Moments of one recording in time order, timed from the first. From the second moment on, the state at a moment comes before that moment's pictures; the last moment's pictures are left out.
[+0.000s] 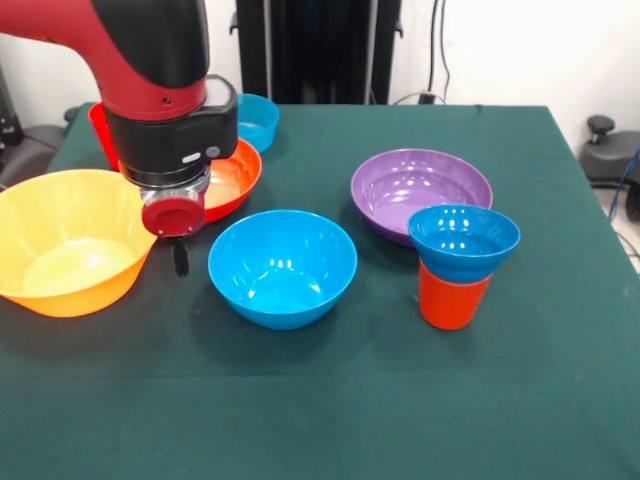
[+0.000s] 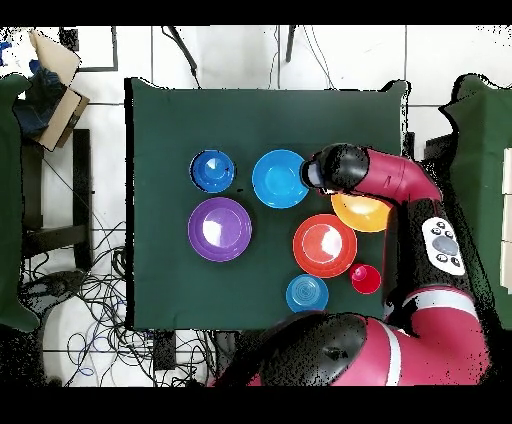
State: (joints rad) arm -0.52 -0.42 0.13 1.29 -0.26 0.74 2.85
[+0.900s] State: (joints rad) arm -0.40 -0.40 0.12 1.19 -0.25 0.74 2.85
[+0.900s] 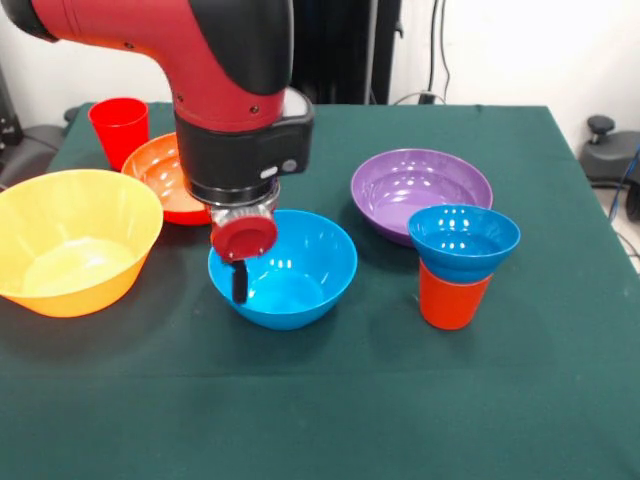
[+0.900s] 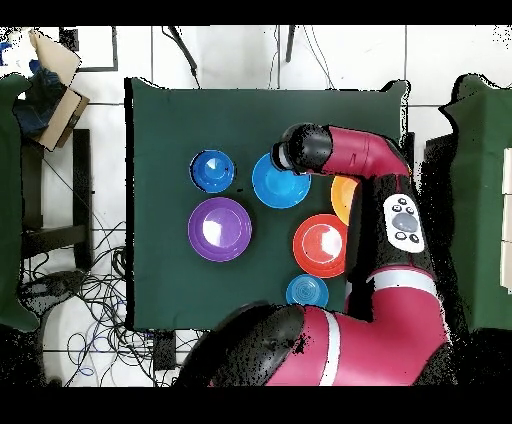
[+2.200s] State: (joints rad) arm -0.46 -0.34 0.13 1.10 -0.24 0.82 2.85
